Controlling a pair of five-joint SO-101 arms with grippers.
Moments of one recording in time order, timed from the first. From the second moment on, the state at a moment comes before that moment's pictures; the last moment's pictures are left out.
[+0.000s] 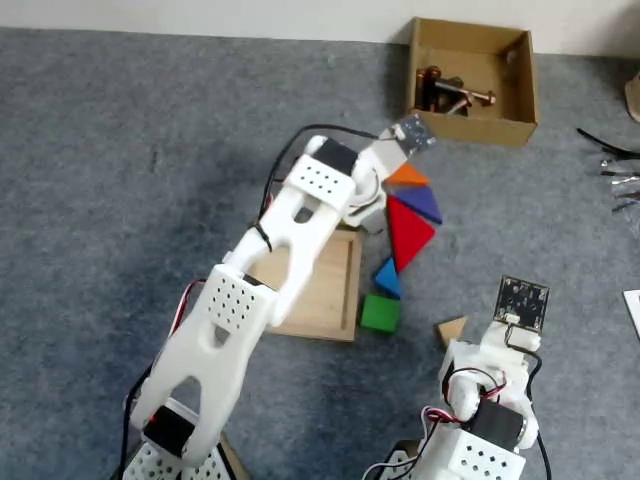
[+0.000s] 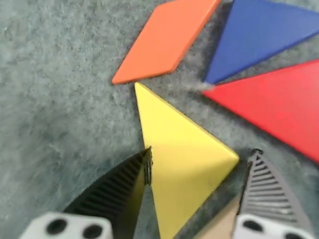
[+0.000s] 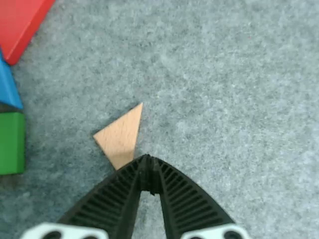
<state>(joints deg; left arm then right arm) 24.0 60.8 -60.7 75.9 -24.0 18.5 -104.7 95.7 71.0 9.0</state>
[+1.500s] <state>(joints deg) 24.1 68.7 -67.8 77.9 -12.3 18.5 -104.7 95.7 71.0 9.0</state>
